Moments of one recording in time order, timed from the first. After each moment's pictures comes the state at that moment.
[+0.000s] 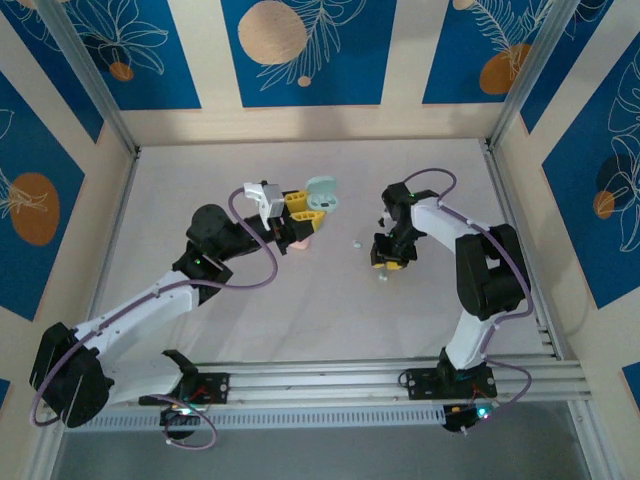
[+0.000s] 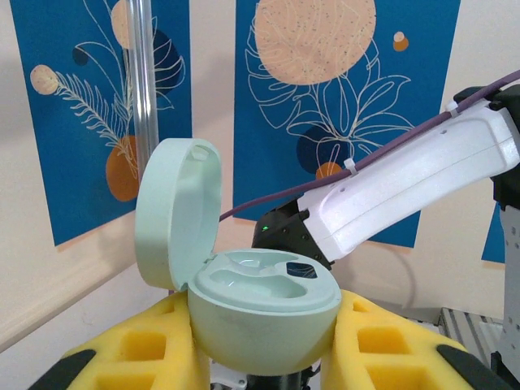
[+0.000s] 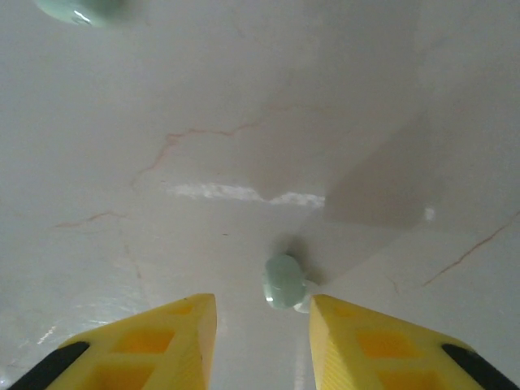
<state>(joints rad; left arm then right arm) -0.67 1.16 0.81 0.56 0.51 -0.13 0.31 1.78 1.20 -0.98 -0.23 0.31</state>
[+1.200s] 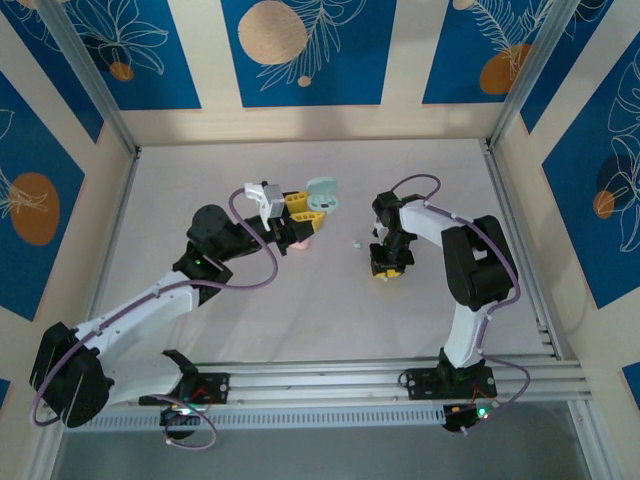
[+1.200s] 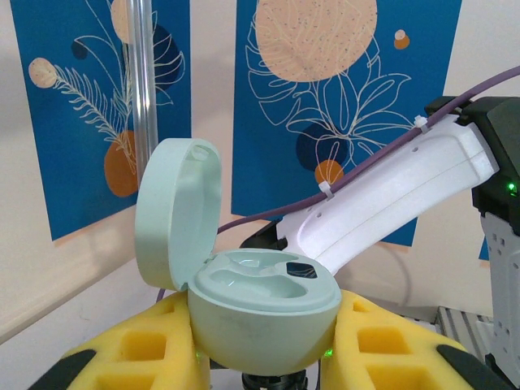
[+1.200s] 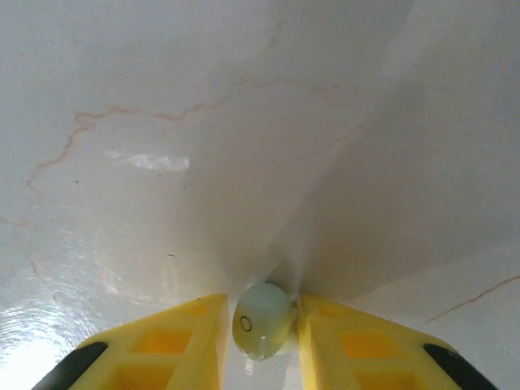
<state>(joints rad) -0.67 1.16 0.81 0.56 0.51 -0.15 0.35 1.87 1.20 -0.99 -0.16 0.25</state>
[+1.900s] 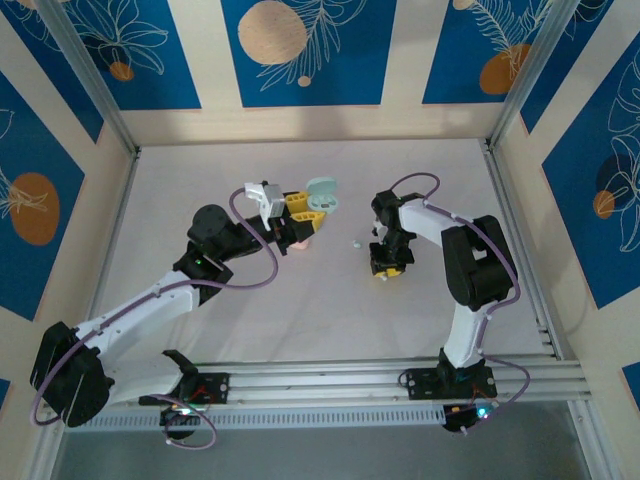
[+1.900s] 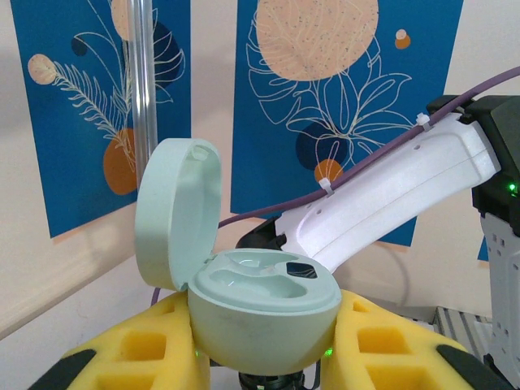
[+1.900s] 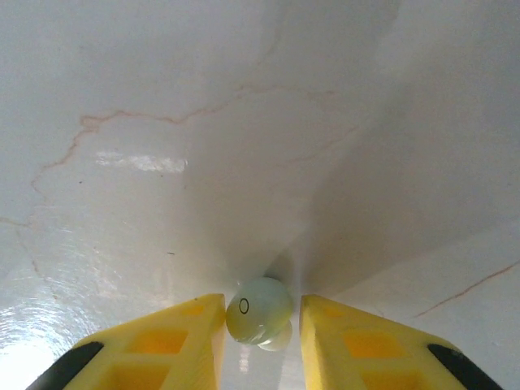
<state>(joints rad) -0.67 1.16 0.81 0.56 0.51 -0.15 0.34 1.87 1.21 -1.00 -0.14 0.25</state>
